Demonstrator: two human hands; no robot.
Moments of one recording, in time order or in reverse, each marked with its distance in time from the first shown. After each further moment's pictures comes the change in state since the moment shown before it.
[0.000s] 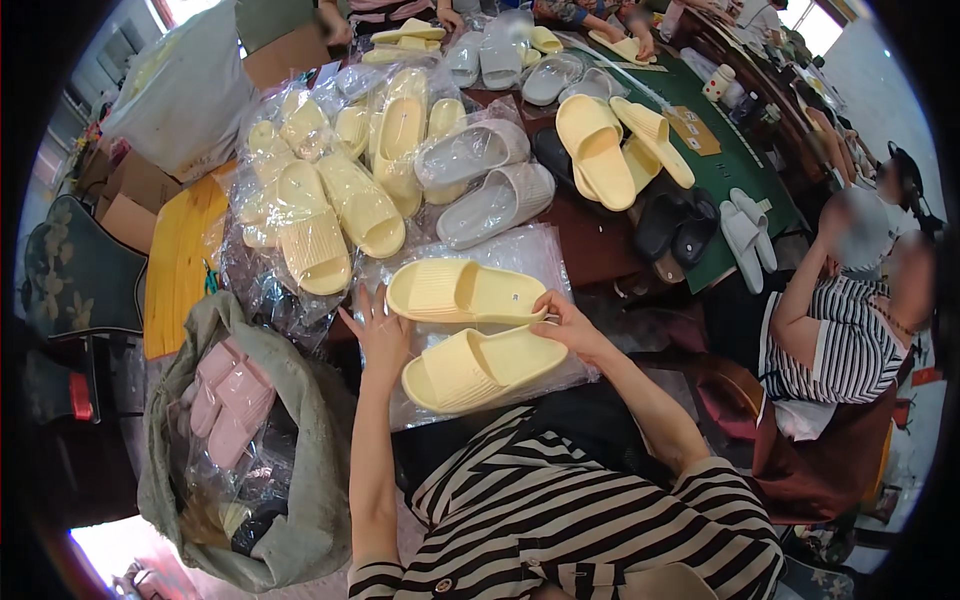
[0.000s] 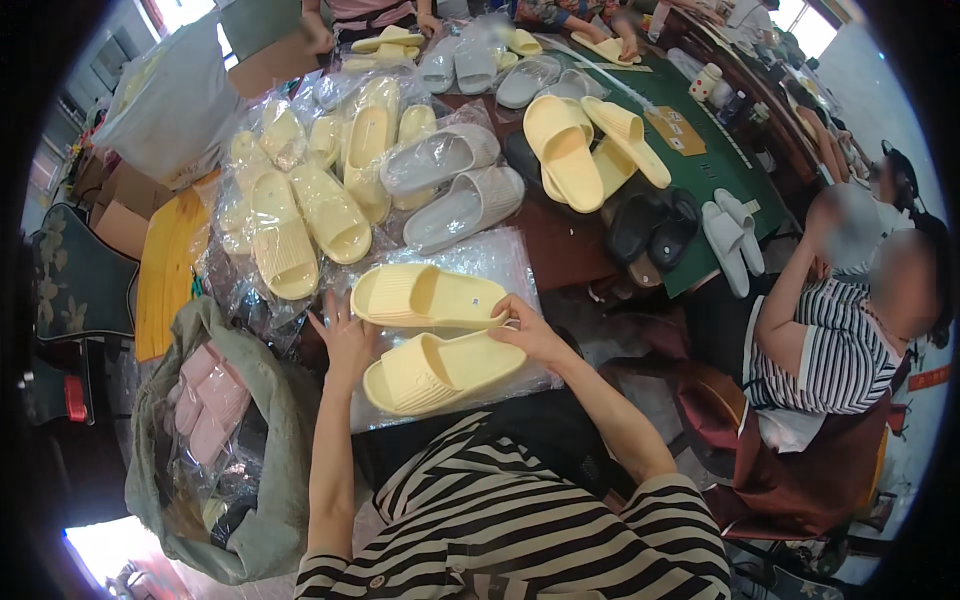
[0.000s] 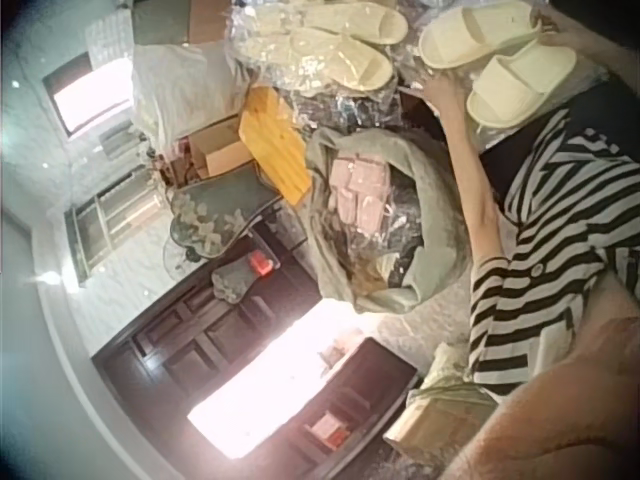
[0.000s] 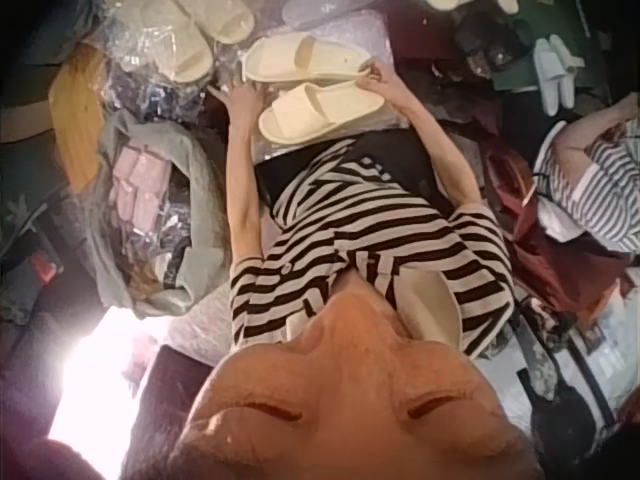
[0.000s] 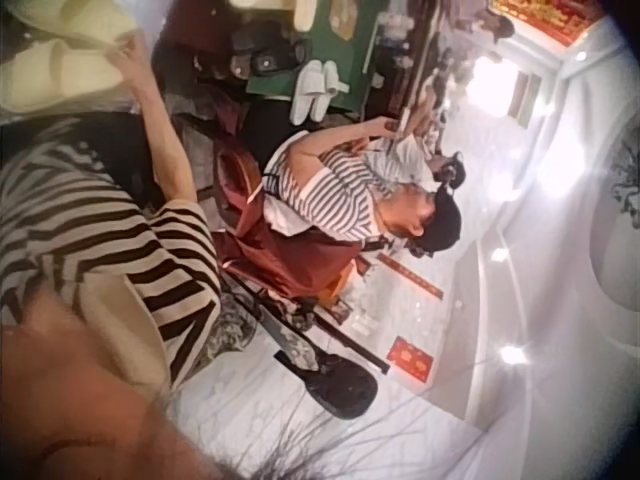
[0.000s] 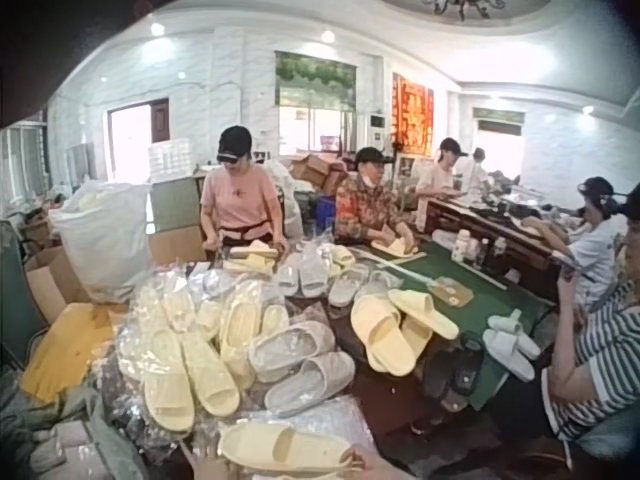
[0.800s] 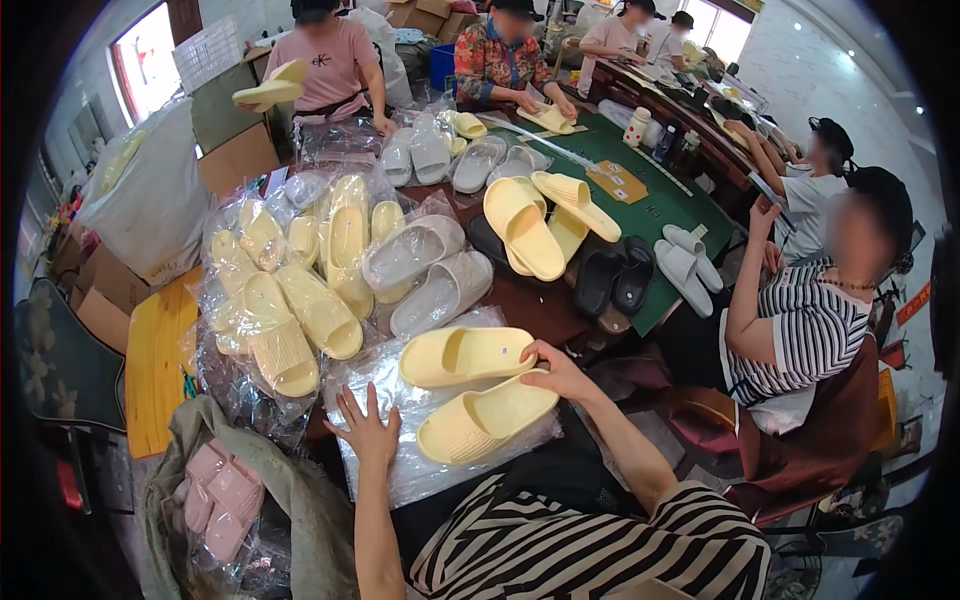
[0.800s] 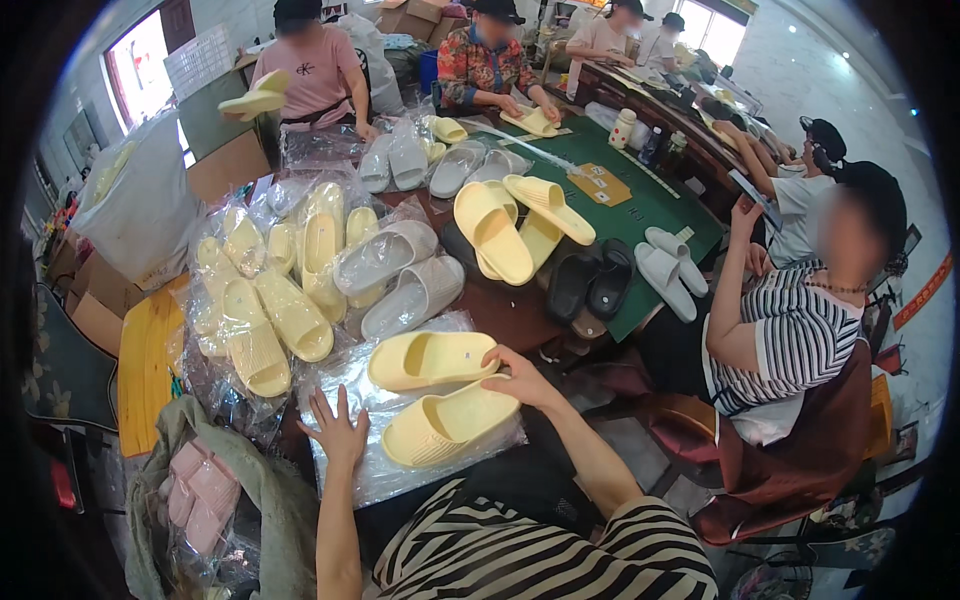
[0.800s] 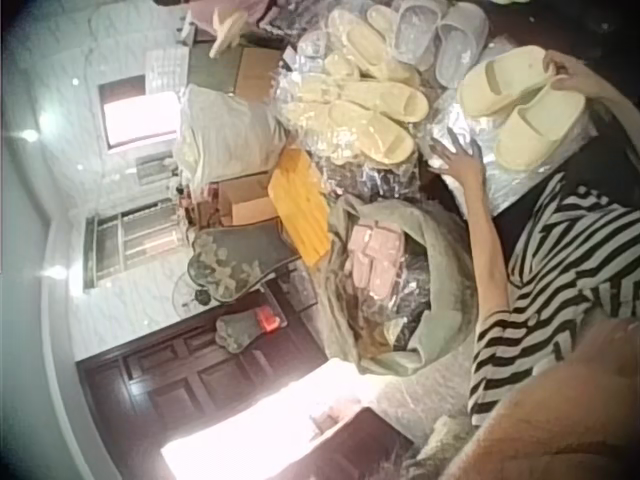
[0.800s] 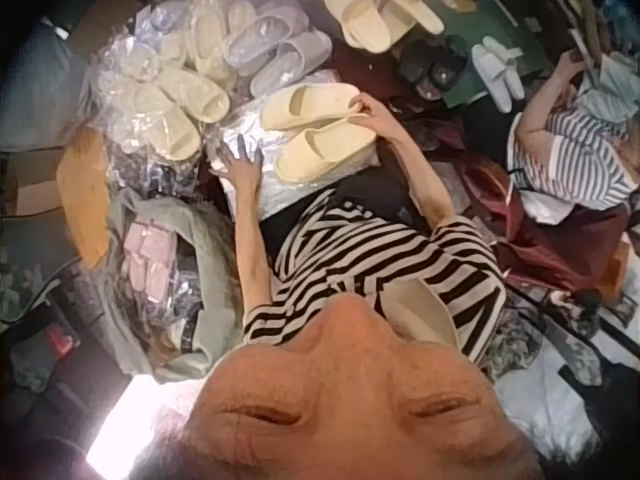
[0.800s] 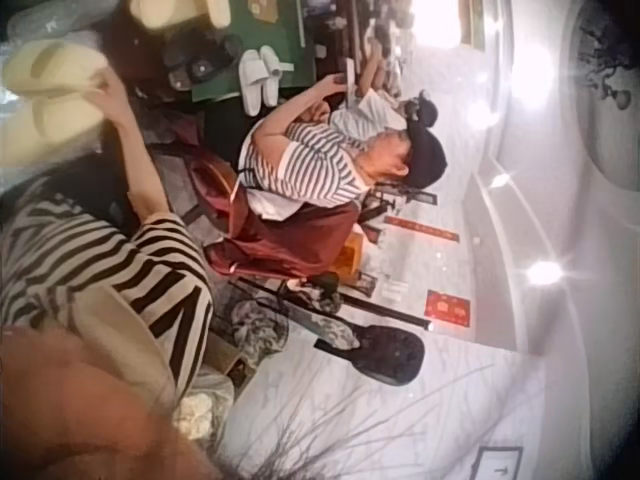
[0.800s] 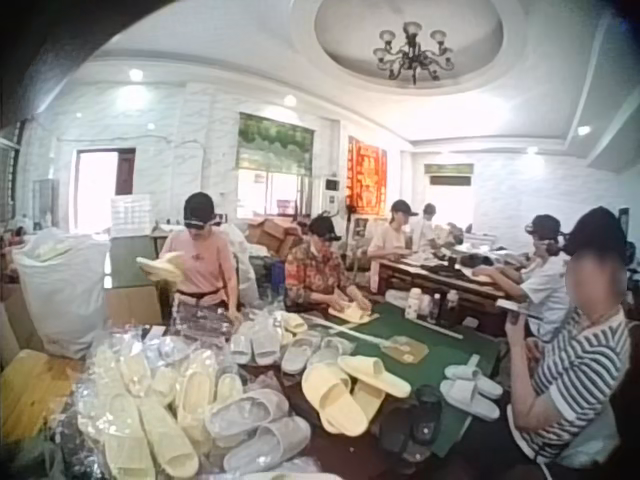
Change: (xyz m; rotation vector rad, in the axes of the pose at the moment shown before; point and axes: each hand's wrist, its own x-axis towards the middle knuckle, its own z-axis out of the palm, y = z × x) left_hand -0.014 0.024 0.009 -0.086 -0.151 -0.202; right_hand -0.020 -0.034 -0.050 -0.119 0.138 -0.163
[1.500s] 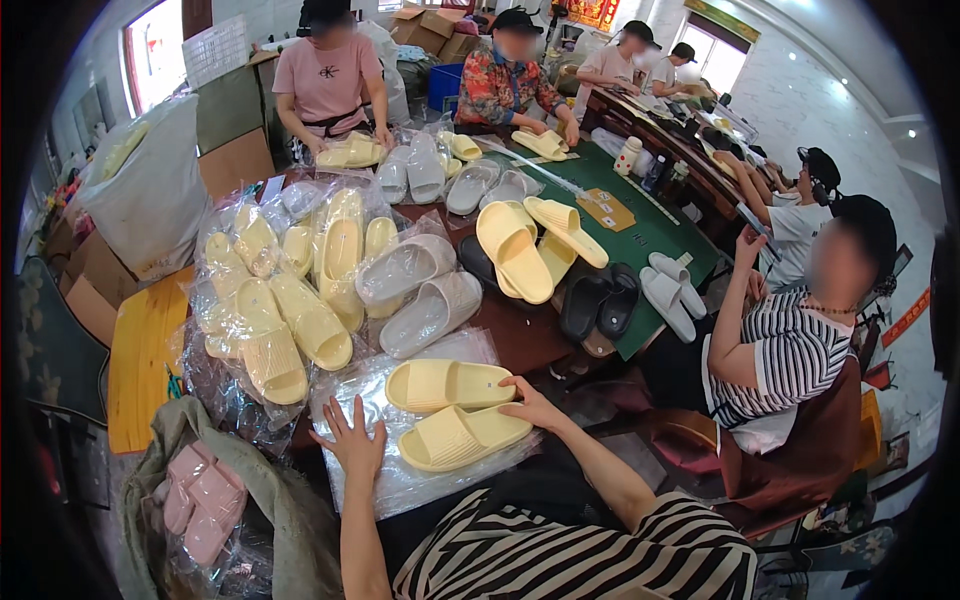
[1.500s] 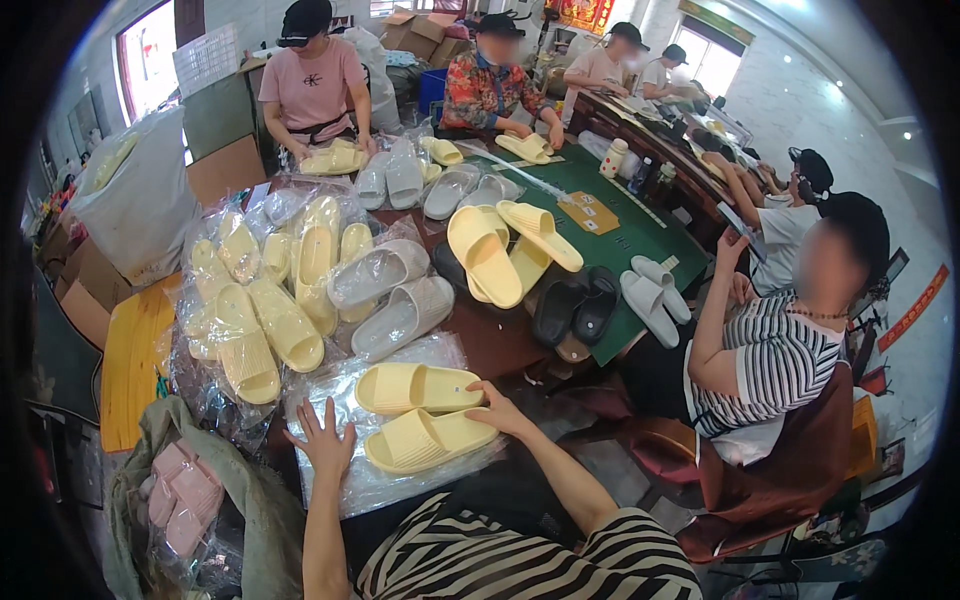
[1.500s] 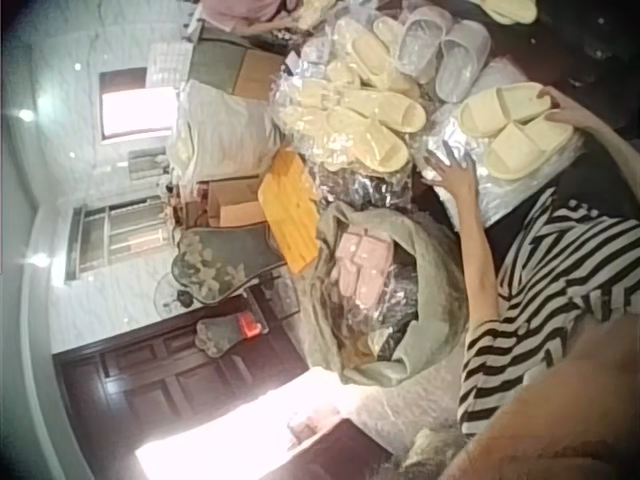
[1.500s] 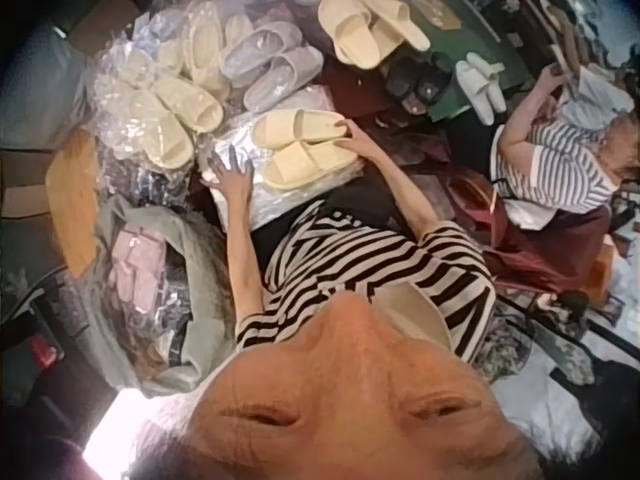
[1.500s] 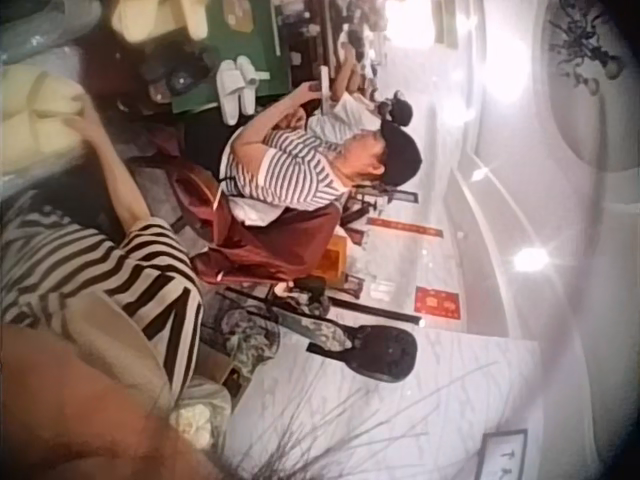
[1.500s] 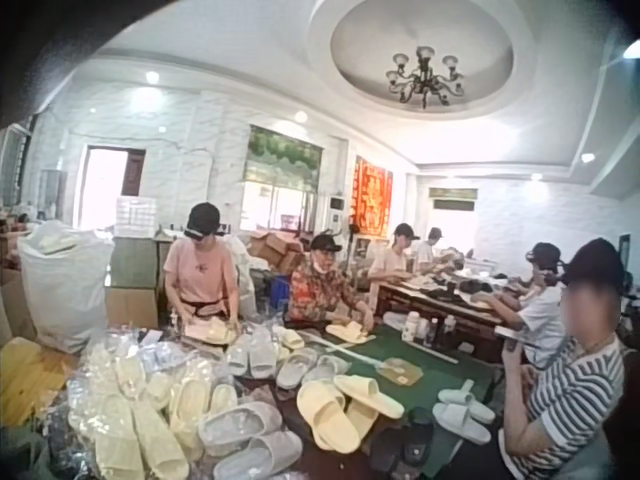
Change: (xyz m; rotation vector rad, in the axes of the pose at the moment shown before) left_hand 0.000 0.000 0.000 -0.032 0.072 0.007; right_hand 0.007 0.088 0.002 -0.158 0.041 0.093
